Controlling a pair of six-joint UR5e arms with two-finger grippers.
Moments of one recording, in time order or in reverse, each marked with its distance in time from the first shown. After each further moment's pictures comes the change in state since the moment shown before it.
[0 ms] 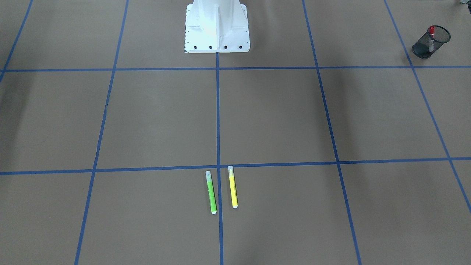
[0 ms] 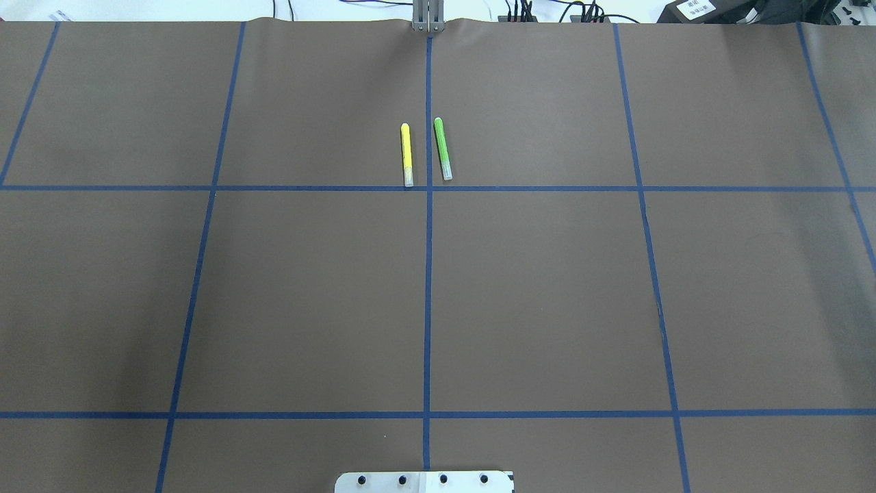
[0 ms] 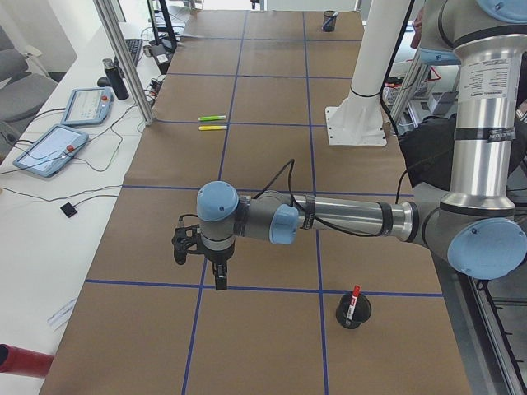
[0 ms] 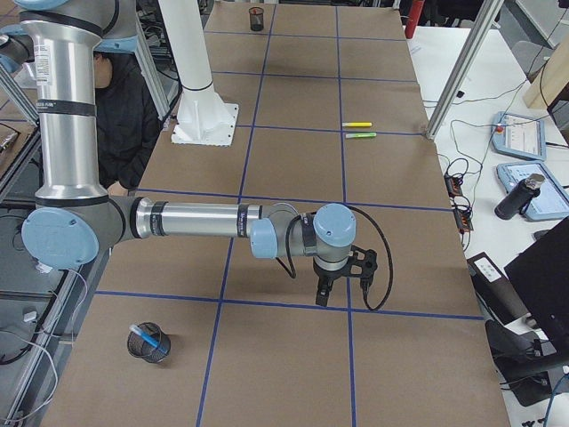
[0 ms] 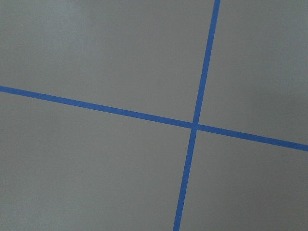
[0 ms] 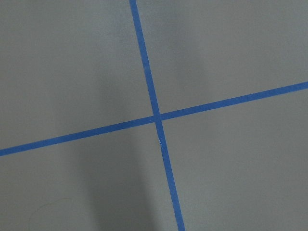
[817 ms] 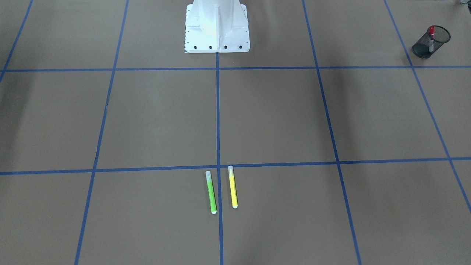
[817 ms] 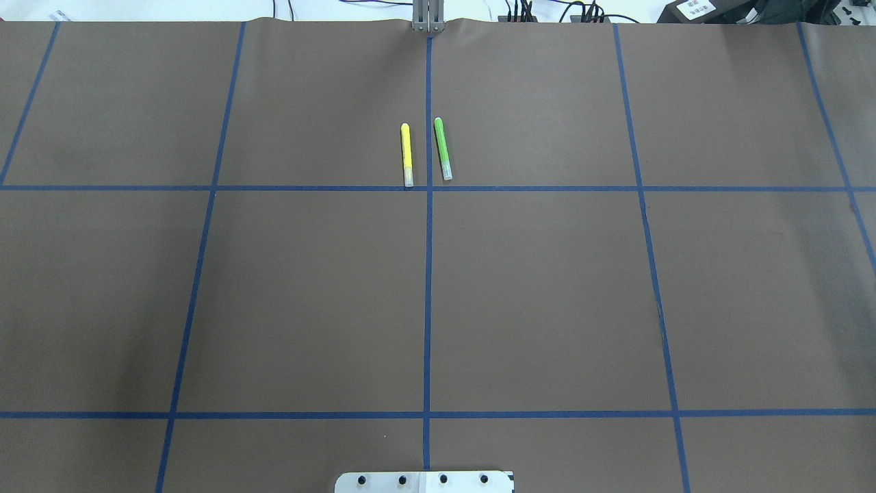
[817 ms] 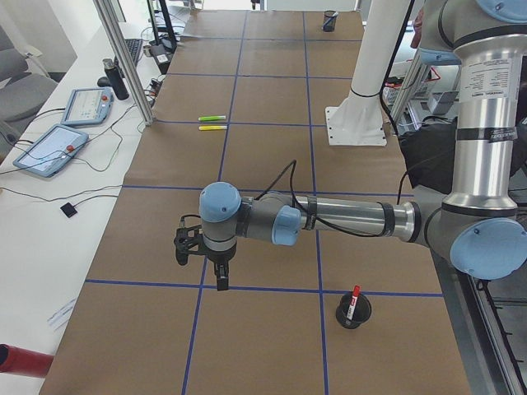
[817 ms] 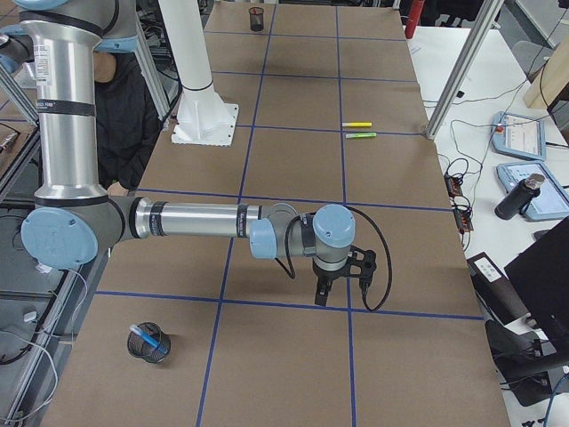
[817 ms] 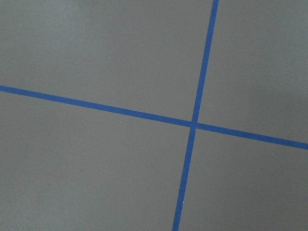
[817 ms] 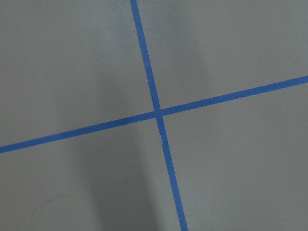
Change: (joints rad) left arm 0.000 0.009 -0.004 -0.009 -0.004 -0.002; right arm 0.000 -0.003 0.001 0.000 0.007 0.002
